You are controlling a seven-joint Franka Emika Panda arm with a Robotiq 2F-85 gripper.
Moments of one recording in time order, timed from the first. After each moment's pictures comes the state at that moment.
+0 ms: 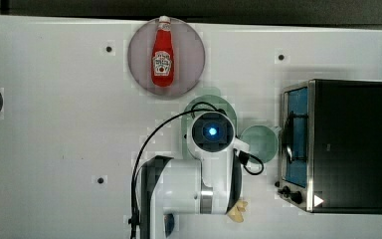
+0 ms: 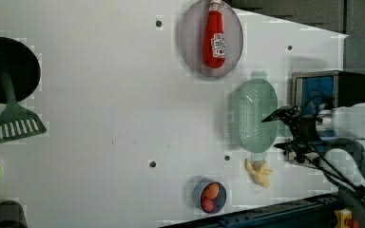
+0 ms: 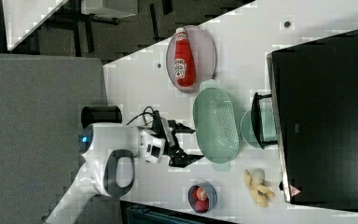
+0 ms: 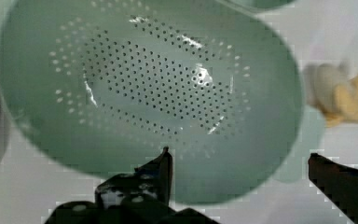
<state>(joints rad) 0.00 0.02 -0.05 -2.43 -0.04 0.71 0.35</state>
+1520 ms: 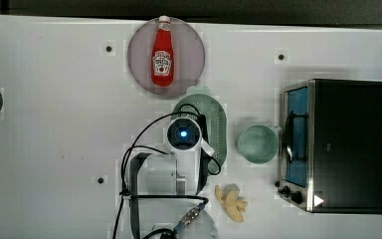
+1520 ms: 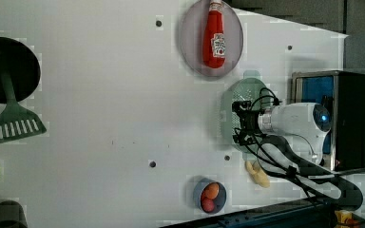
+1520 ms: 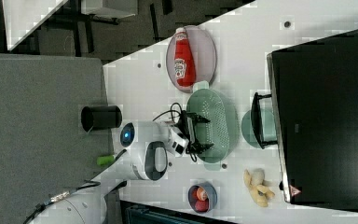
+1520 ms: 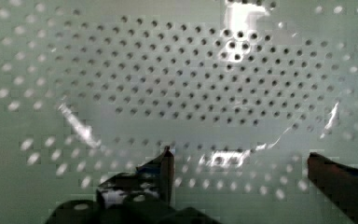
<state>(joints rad) 0.07 0.40 0.02 -2.42 0.06 1.17 0.68</state>
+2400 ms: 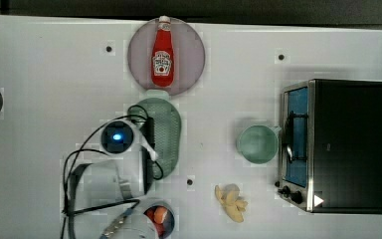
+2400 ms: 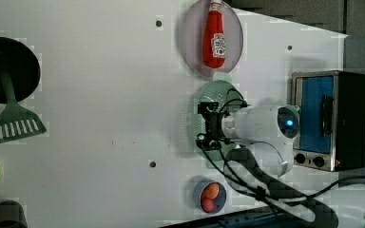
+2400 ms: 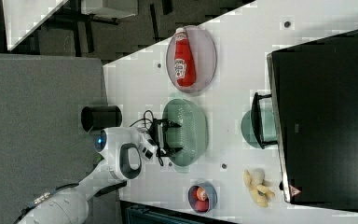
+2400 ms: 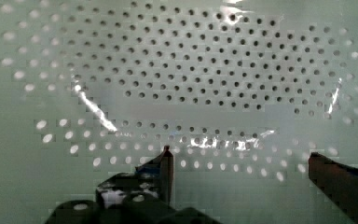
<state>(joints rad) 0.29 0.42 0.09 -2.35 0.15 1.15 0.97</state>
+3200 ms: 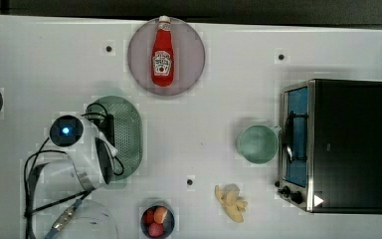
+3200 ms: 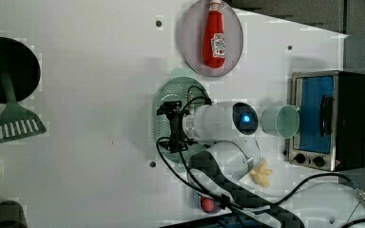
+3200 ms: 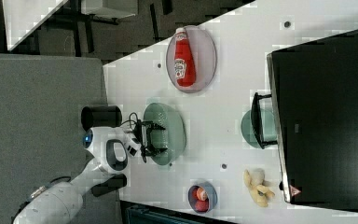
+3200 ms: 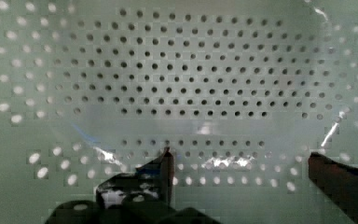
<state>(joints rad) 0.45 0.55 0.11 -2.14 0.17 1.06 1.10</state>
